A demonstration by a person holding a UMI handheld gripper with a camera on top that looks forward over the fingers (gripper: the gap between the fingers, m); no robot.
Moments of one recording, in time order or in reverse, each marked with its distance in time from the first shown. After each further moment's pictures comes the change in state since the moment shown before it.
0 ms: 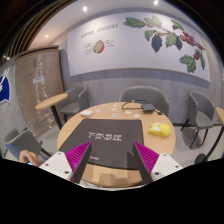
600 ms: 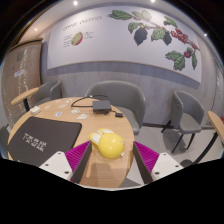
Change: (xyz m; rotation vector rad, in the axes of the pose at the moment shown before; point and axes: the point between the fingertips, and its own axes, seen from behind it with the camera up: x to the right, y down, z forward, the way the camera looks) arm 0.231 -0.012 0.110 -0.046 0.199 -0.045
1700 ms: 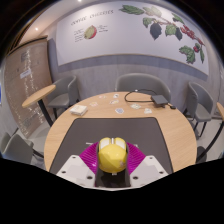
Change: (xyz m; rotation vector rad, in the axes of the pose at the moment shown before) arm -0.248 -0.002 -0.042 -0.103 -0.098 0.070
